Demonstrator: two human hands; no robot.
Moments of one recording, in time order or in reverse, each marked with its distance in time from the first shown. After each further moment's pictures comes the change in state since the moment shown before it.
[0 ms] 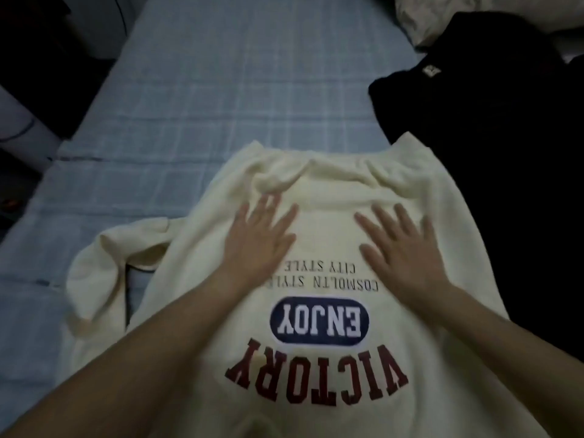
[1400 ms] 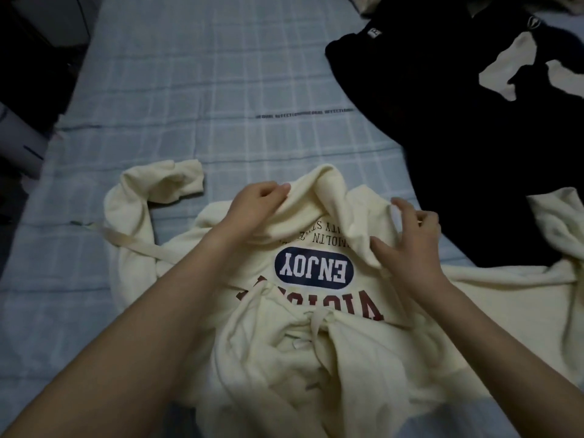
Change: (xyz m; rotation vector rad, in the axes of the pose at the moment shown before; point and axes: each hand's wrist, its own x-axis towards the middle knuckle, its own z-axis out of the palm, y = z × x) left_hand -0.103 0.049 -0.060 -0.961 -0.035 -0.213; right_hand -0.191 -0.066 -0.046 0.656 0.220 0.522
